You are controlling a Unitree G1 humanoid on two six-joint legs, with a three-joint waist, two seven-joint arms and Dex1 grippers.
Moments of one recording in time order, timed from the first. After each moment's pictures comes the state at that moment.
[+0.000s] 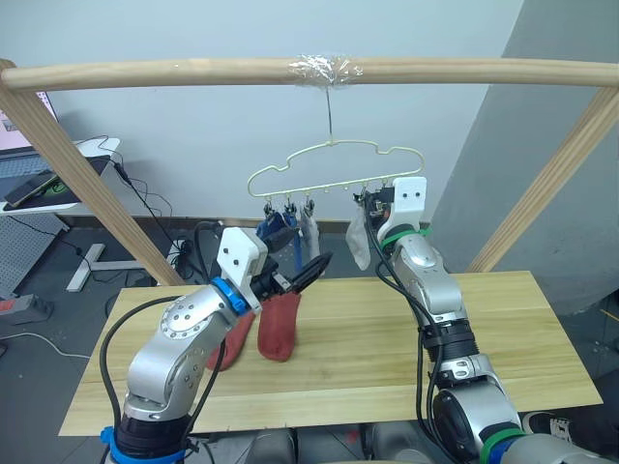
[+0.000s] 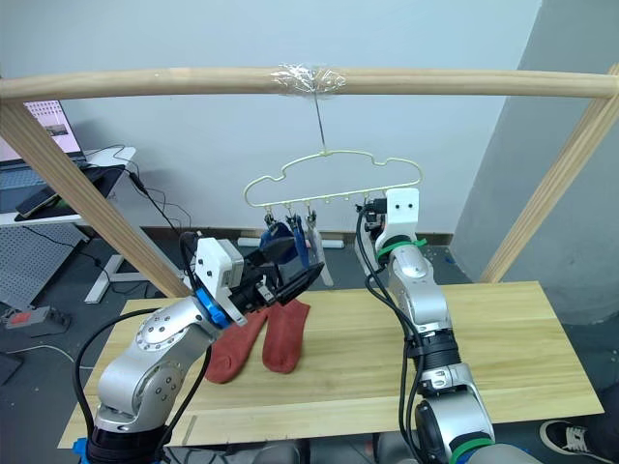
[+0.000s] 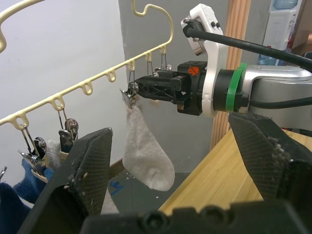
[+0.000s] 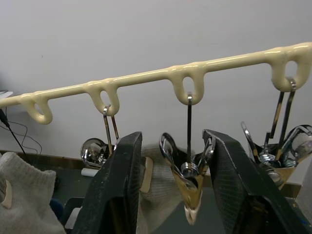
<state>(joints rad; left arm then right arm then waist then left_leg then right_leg) -0.14 0.37 0.00 -0.48 -0.50 0.49 -0.56 -0.61 0.03 -0.01 0.25 0.08 0.26 0.02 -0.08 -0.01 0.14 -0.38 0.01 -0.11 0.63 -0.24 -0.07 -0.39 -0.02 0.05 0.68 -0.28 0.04</state>
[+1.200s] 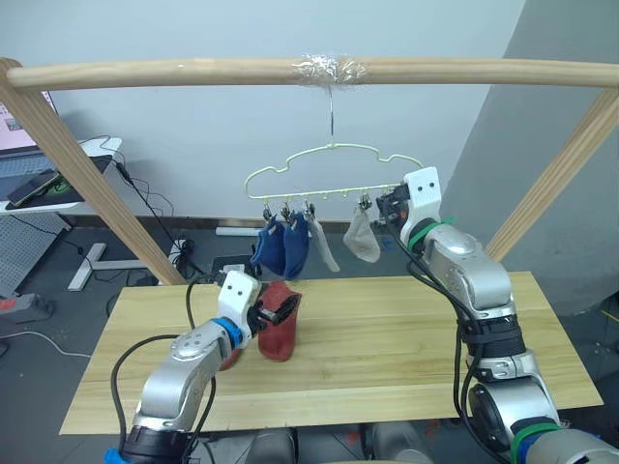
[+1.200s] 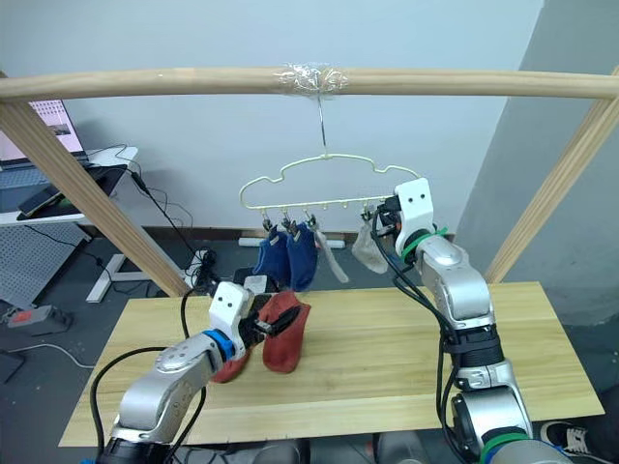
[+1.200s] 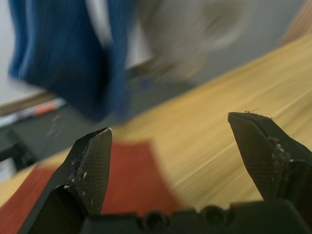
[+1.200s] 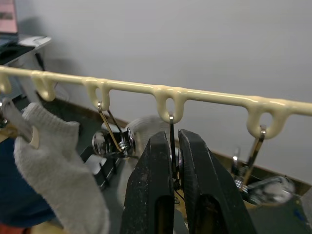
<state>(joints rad) -0.06 0.35 -0.05 -0.01 -0.28 0.42 -0.43 -0.60 -0.20 0.03 -0.04 0.18 0.71 0.28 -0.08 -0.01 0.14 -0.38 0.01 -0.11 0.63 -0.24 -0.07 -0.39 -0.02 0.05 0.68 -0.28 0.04</state>
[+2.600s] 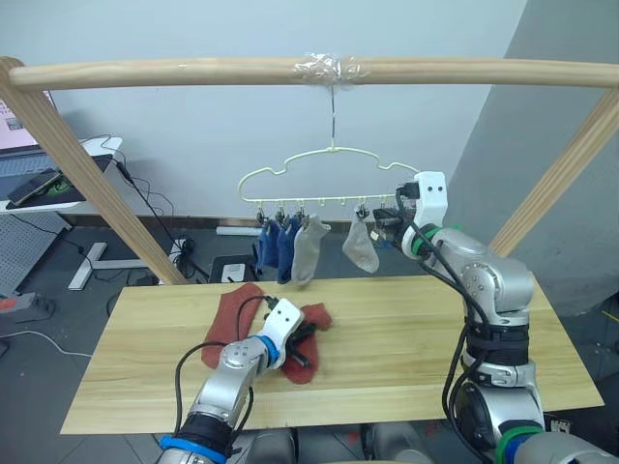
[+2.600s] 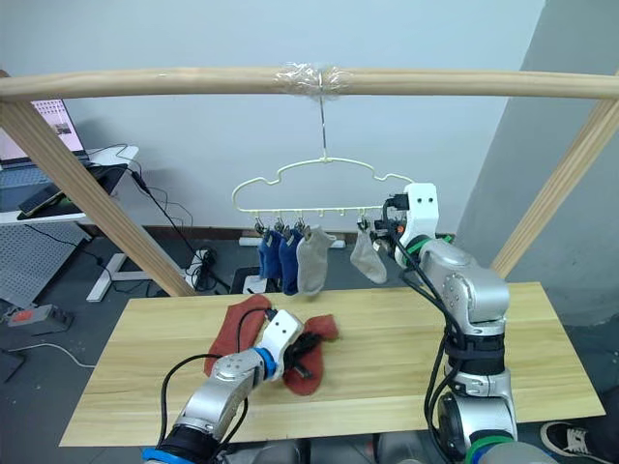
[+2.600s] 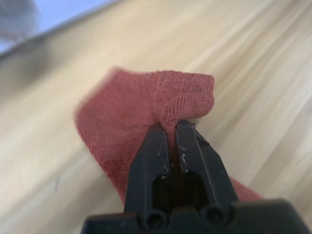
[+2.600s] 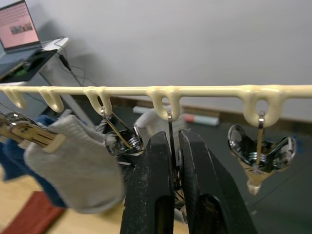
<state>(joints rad) -0.11 0.21 -0.17 0.17 -0.12 0.26 -0.61 -0.63 -0.07 -0.20 -0.20 0.36 1.15 0.17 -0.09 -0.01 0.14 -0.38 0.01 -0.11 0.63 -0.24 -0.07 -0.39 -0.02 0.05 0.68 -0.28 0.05</state>
